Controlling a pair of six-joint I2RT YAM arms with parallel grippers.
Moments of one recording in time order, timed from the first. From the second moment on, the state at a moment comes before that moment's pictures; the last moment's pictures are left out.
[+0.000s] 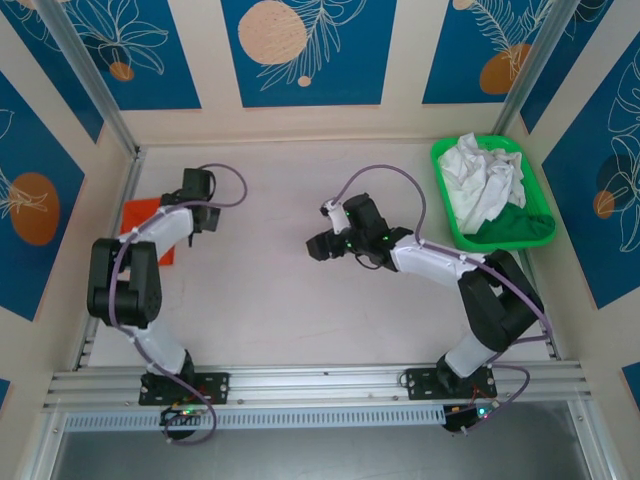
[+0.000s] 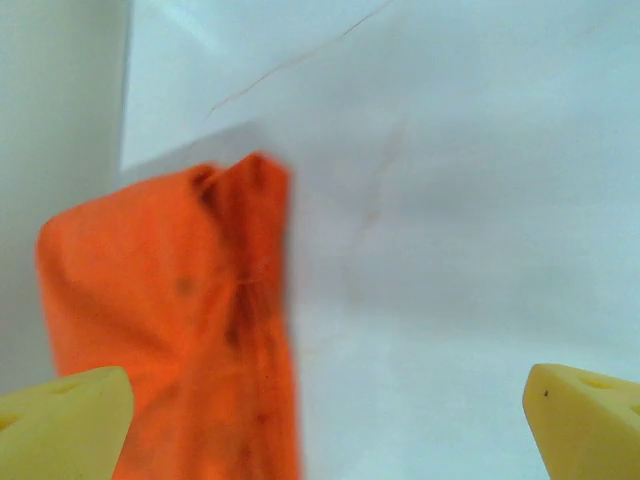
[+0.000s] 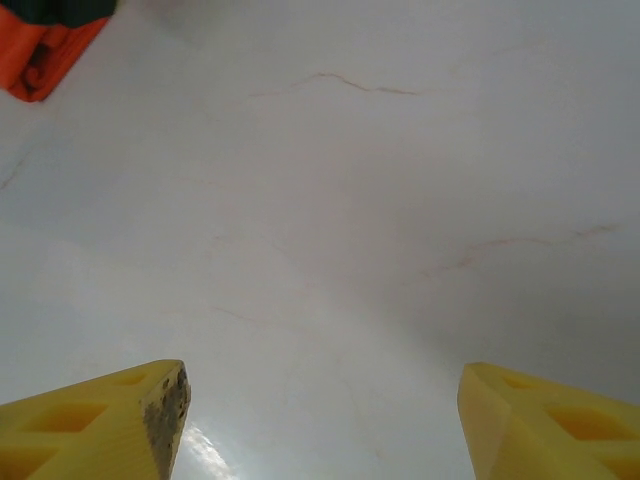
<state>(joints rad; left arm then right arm) -0.14 1.68 1.08 -0.29 -0.44 0.17 0.61 1.57 0.92 -0.05 -0.25 0.19</state>
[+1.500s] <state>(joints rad) -0.09 1.56 0.36 0.84 -0.14 0.06 0.00 1.52 0.40 0.69 -0.18 0.07</state>
